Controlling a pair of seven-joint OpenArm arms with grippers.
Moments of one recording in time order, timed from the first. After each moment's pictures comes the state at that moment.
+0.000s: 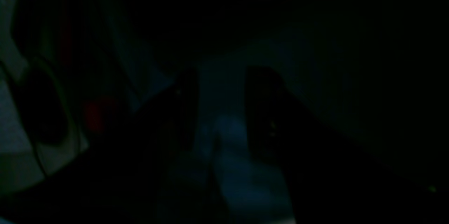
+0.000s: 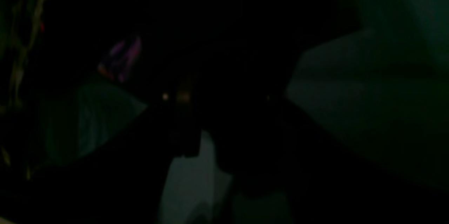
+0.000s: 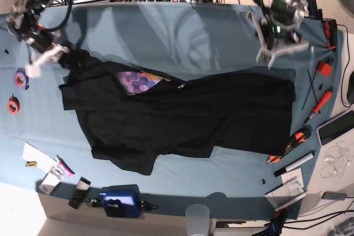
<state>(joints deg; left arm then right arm) 20.7 -24.2 13.1 120.4 5.6 2.1 56.4 -9.1 19.2 40.2 80.6 61.5 39.8 -70.2</state>
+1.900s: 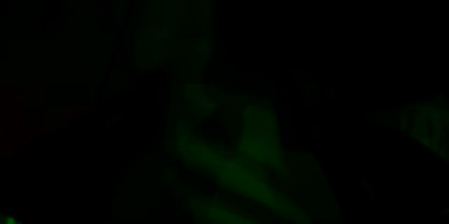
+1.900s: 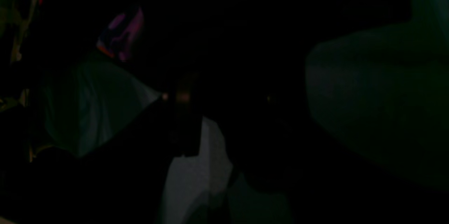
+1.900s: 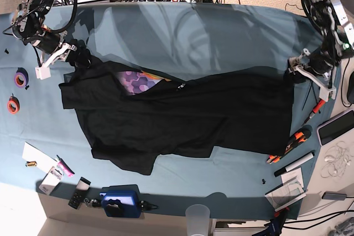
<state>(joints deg) 5.6 -13.4 -30.4 92.3 -39.2 -19.7 66.4 -9.1 19.3 39.3 80.6 62.0 39.8 -73.5</state>
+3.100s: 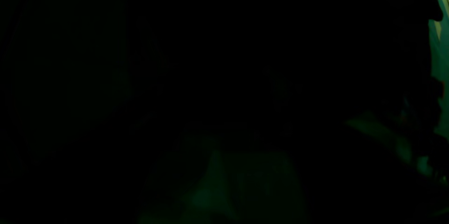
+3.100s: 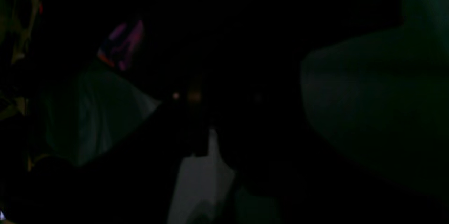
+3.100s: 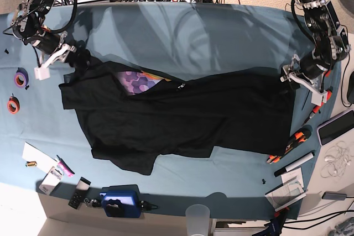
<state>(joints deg) 1.9 -10.9 -30.4 83.2 -45.7 -22.4 62.4 -9.0 19.2 39.3 80.6 61.6 39.7 -70.1</state>
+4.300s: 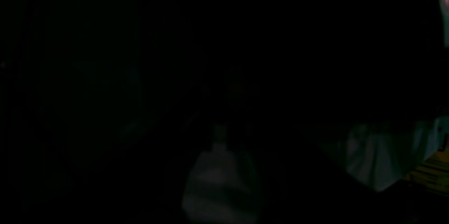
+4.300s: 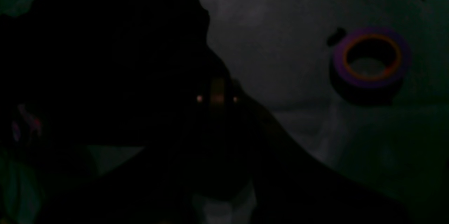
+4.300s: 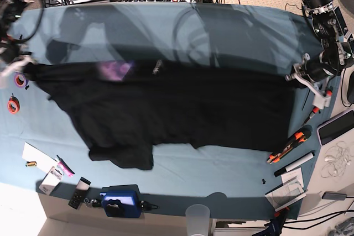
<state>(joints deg) 0.2 -14.2 -30.3 83.0 -48.4 -24.4 70.3 -4.6 28.4 52.5 80.6 50.4 40.0 -70.7</state>
